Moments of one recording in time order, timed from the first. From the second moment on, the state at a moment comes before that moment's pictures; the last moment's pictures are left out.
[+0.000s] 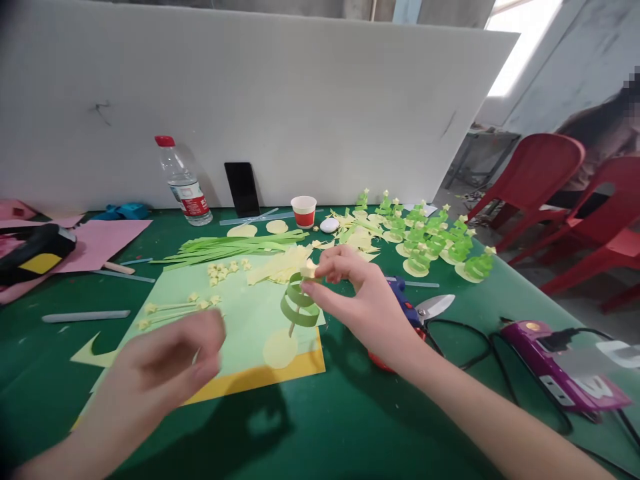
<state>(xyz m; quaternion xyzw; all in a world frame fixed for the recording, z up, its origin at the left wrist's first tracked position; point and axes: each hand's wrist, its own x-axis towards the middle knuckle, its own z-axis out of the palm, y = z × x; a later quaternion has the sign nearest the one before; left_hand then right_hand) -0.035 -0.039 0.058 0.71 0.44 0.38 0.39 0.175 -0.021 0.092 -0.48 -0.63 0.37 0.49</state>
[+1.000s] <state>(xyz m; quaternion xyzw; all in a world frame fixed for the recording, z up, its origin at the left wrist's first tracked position) -0.012 -0.006 0.049 0.70 0.44 0.38 0.40 0.163 -0.015 0.077 -0.43 -0.74 0.35 0.37</state>
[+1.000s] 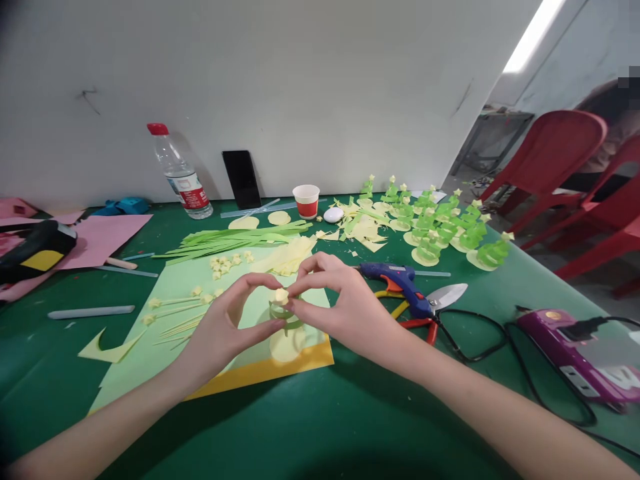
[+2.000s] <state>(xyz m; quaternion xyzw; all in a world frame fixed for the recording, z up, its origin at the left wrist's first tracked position) -0.012 -0.005 0.042 0.75 0.42 0.40 0.32 0.165 -0.010 0.062 -0.46 -0.77 0.24 0.37</state>
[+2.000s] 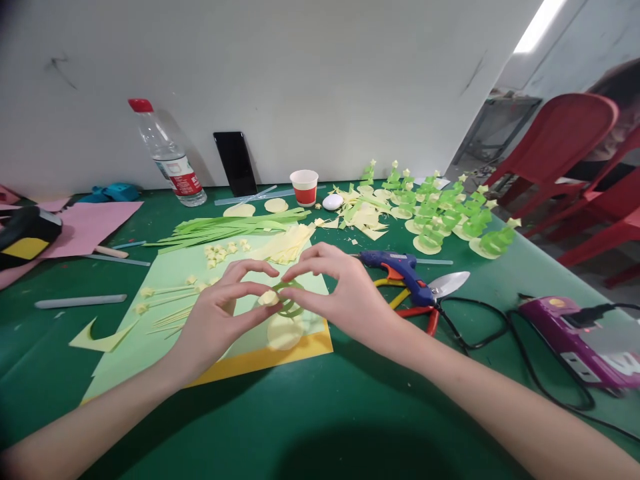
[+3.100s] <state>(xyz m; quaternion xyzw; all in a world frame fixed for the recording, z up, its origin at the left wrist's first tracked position) -0.026 -0.005 0.020 0.78 0.43 0.35 0.28 0.253 -0.033 0.030 -0.76 -0.53 0.23 0.29</state>
